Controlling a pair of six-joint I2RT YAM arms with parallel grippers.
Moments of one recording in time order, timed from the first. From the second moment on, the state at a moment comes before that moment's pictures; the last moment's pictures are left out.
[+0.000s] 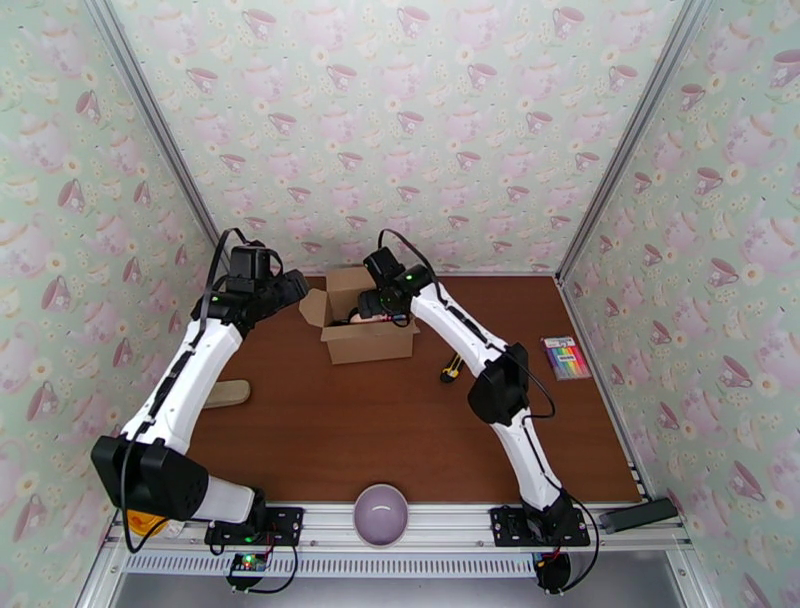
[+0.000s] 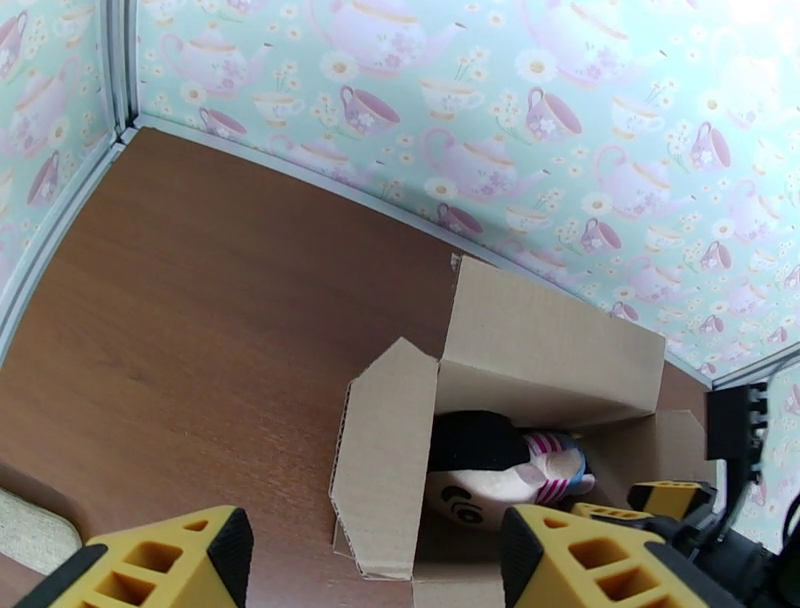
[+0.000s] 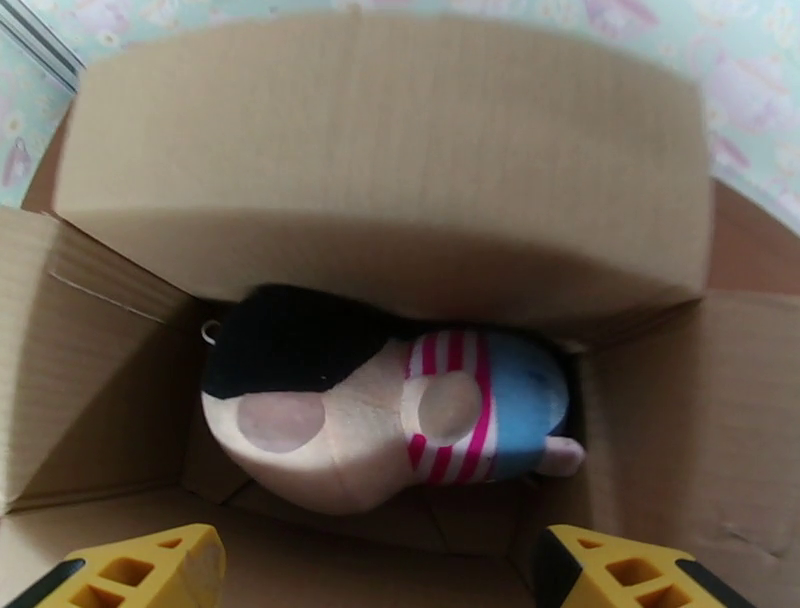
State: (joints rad) left arm -0.14 1.46 1.49 -0.70 -0.07 -0.47; right arm 0.71 2.34 2.43 -1.08 0.15 0.36
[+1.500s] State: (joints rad) left arm -0.11 1.42 1.47 -0.76 -0.06 -0.47; right arm 0.71 2.48 2.41 -0.91 0.21 0.55
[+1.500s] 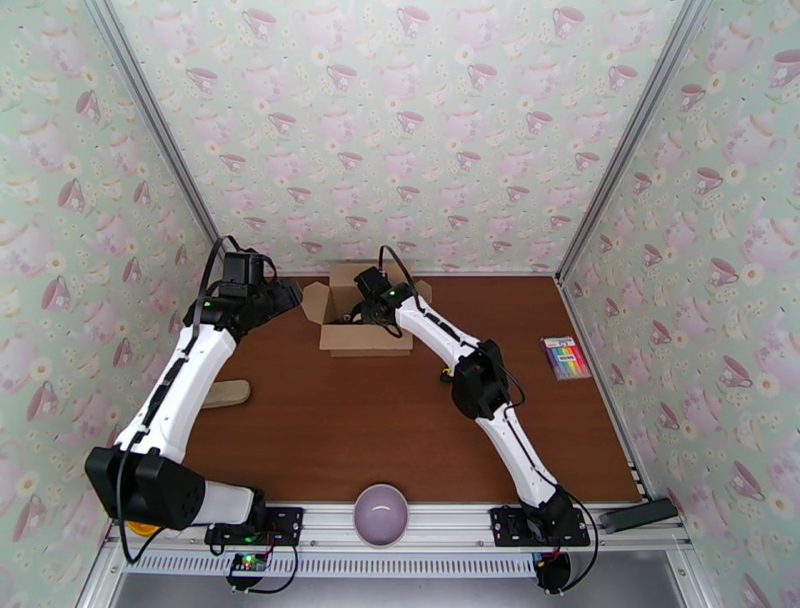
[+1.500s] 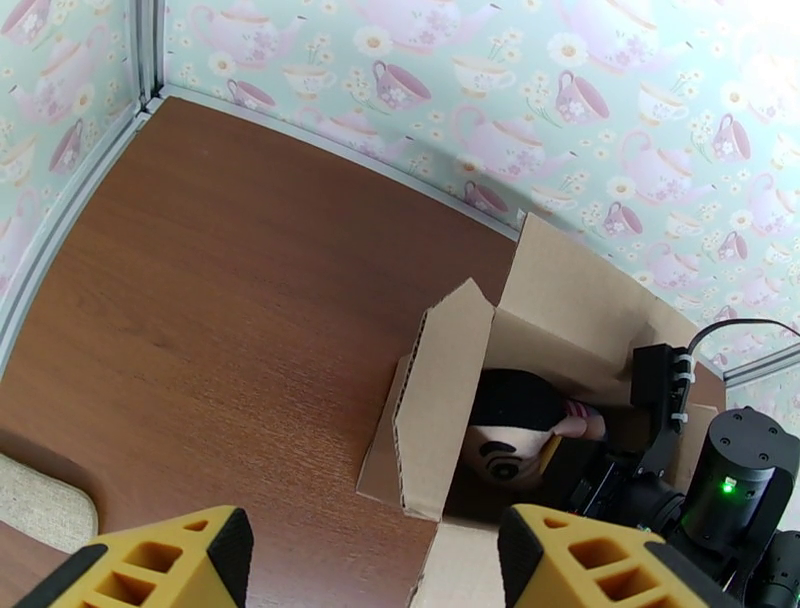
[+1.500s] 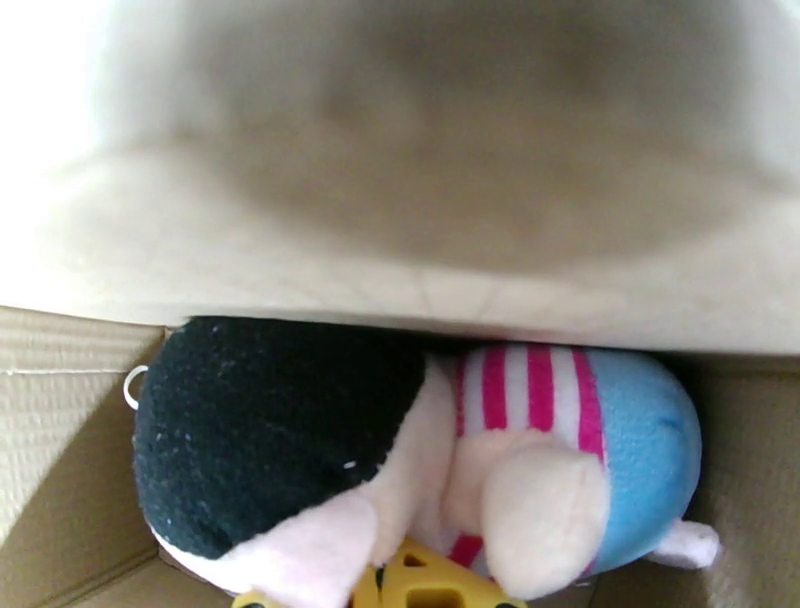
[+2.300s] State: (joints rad) left arm -0.11 1.35 1.44 -0.75 -0.06 -0.48; right arm 0.67 2.29 2.39 -0.86 0.19 0.57
